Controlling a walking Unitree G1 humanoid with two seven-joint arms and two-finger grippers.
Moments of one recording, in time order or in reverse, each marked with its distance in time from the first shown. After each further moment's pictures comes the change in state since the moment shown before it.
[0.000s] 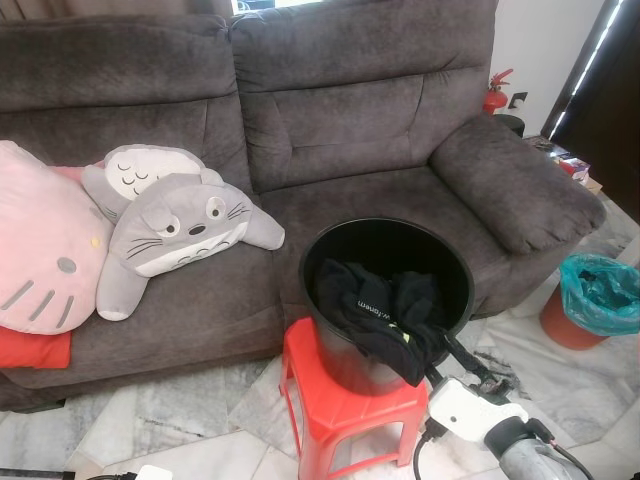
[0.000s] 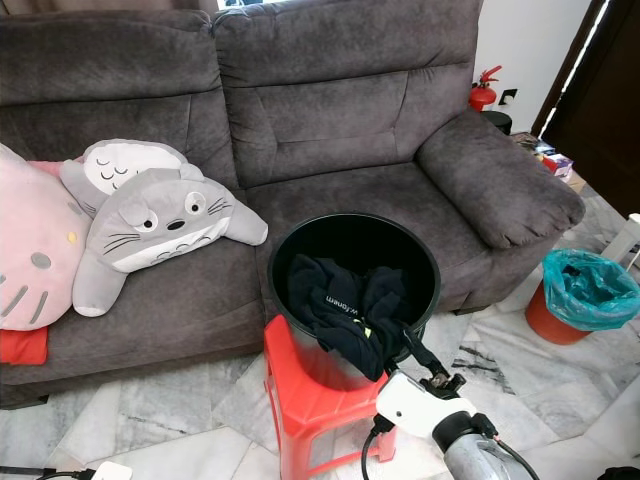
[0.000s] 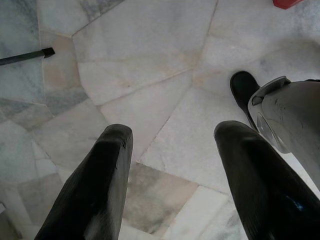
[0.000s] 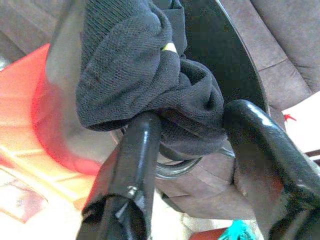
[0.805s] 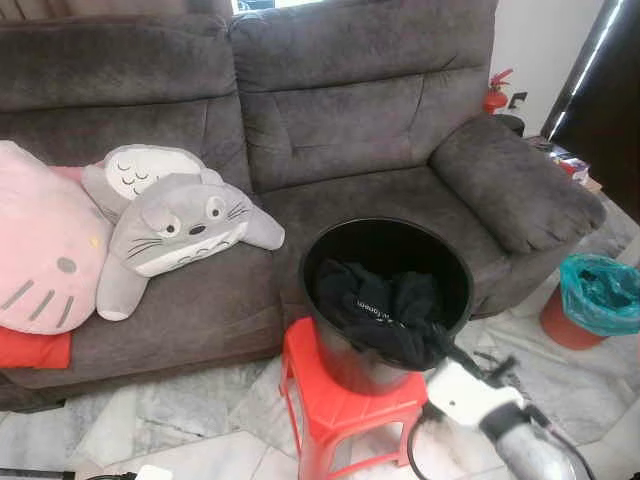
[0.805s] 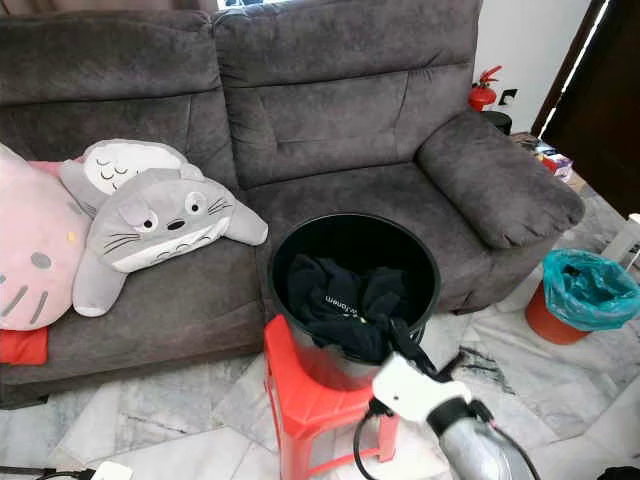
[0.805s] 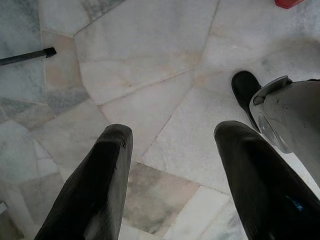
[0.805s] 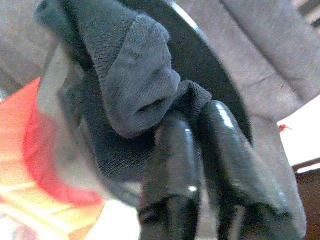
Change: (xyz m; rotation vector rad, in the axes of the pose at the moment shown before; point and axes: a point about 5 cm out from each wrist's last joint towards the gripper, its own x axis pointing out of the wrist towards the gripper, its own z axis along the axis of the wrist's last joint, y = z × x) left arm 0.000 0.000 0.000 0.002 0.000 0.007; right arm 0.008 -0.016 0.020 0.039 -0.089 -0.038
